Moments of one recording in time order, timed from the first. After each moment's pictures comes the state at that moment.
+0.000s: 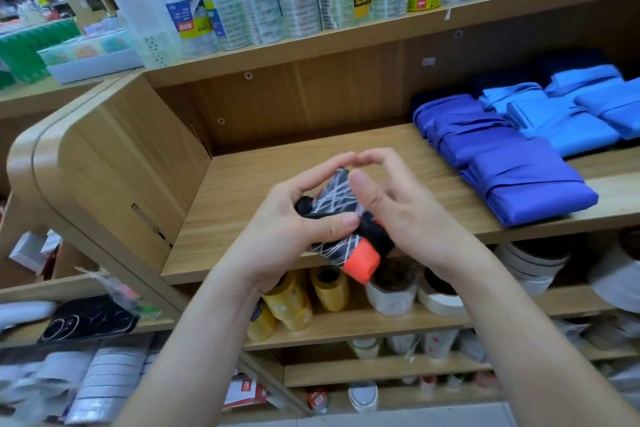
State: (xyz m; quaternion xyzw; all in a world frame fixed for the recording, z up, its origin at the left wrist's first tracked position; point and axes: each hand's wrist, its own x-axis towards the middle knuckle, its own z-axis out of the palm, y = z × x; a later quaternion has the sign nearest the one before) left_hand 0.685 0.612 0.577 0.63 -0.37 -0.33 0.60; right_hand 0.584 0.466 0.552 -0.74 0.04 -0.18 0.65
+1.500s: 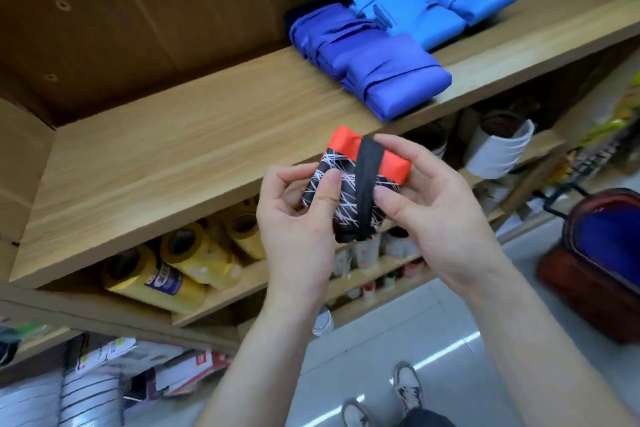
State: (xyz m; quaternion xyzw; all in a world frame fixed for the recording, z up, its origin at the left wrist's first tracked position) left_hand 0.570 0.564 0.483 0.57 -0.25 -0.19 0.76; right_hand 0.462 0.488 0.487 -0.54 0.21 -0.37 0.72
